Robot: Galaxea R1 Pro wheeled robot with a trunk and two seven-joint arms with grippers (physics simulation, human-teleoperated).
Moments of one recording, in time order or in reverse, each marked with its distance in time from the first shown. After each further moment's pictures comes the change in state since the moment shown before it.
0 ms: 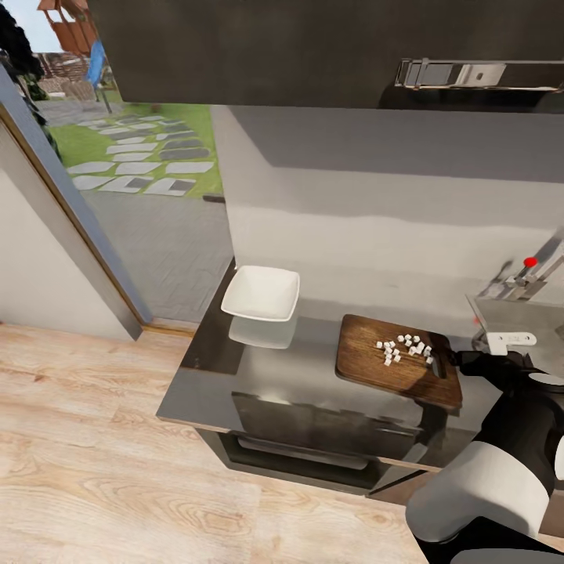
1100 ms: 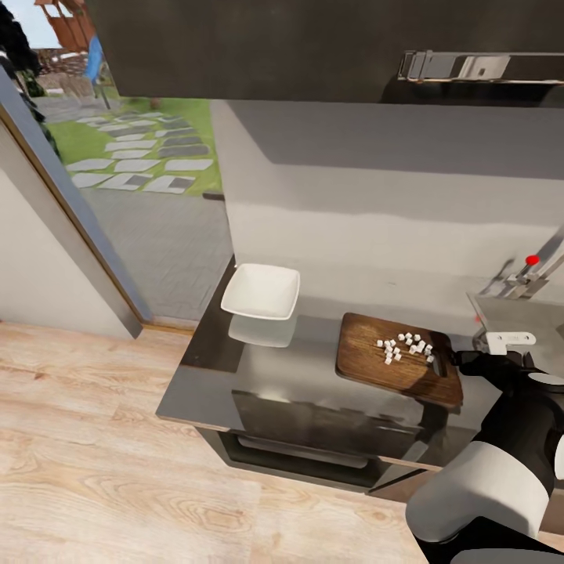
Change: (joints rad) left arm 0.000 0.000 0.000 0.001 0.000 0.000 0.000; right arm 0.000 0.000 0.002 0.002 0.000 -0.002 0.000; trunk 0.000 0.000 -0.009
